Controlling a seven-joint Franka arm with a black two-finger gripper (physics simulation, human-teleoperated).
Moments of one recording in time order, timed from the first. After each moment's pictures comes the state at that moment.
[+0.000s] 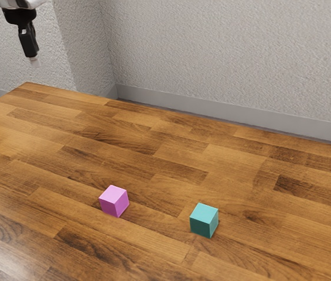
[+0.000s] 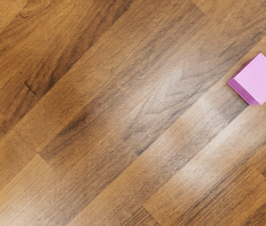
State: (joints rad) arm -0.39 0.27 0.84 -1.16 -0.15 1.46 1.16
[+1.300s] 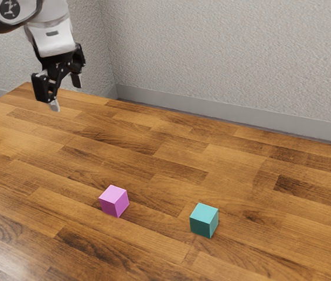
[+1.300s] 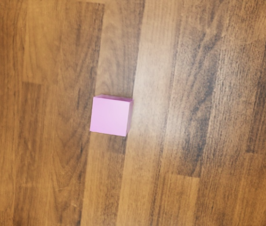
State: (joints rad) arm -0.29 -0.29 0.09 -1.82 0.20 1.58 1.28
